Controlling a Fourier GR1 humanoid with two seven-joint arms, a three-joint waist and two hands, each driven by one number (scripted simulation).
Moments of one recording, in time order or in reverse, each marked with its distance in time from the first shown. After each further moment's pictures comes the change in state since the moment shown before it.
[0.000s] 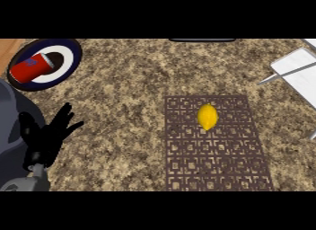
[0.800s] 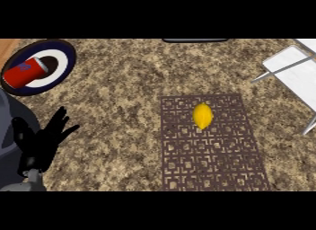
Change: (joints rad) left arm 0.037 0.003 0.021 -0.014 -0.001 0.000 -0.006; right arm 0.218 -0.109 -0.126 -0.485 0.060 0.020 0.200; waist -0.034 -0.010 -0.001
